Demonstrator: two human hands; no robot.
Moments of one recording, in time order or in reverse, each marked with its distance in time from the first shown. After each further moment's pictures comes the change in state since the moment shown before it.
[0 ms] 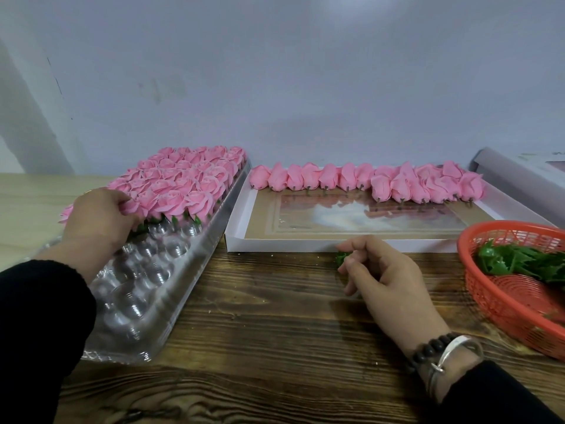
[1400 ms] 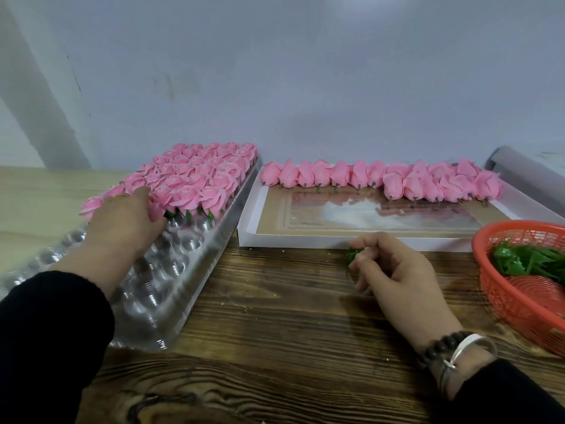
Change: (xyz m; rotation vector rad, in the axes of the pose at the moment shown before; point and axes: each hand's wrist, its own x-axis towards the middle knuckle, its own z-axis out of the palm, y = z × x) left_hand -0.021 0.008 -0.006 0.318 -0.116 0.049; right_hand 0.001 0.003 0.001 0.018 0.016 0.015
